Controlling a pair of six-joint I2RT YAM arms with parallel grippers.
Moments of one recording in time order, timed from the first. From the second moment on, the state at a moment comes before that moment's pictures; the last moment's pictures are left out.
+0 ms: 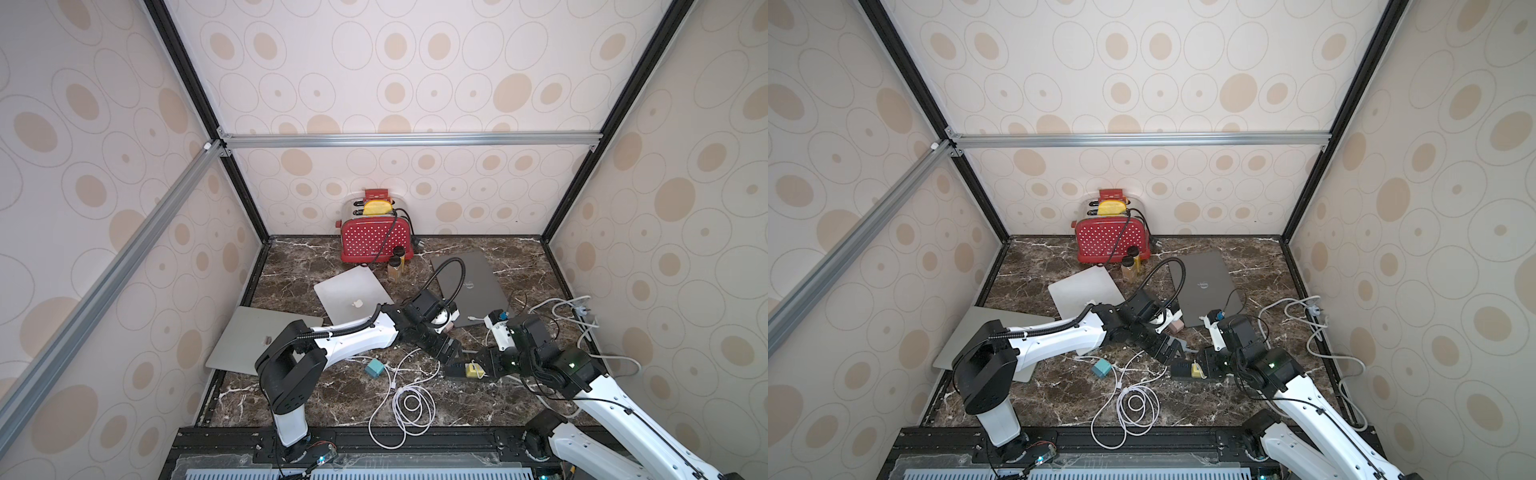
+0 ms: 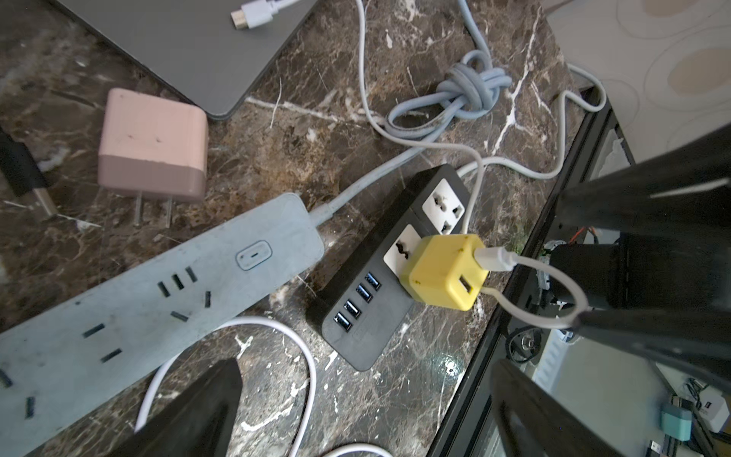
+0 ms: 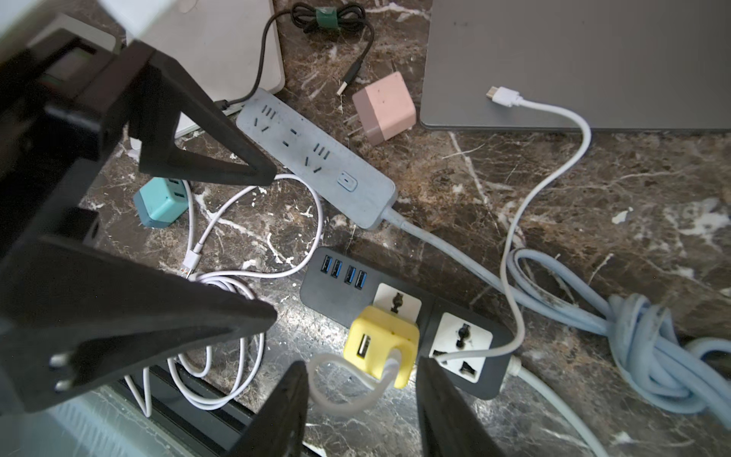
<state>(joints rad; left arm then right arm) -0.94 1.77 1.25 -0.42 0.37 -0.34 0.63 0.77 0.69 -0.87 -0.09 0.32</state>
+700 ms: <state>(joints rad) -0.96 1.85 1.25 -0.32 0.38 -0.42 0.66 0.71 0.66 -0.86 -0.02 0.39</state>
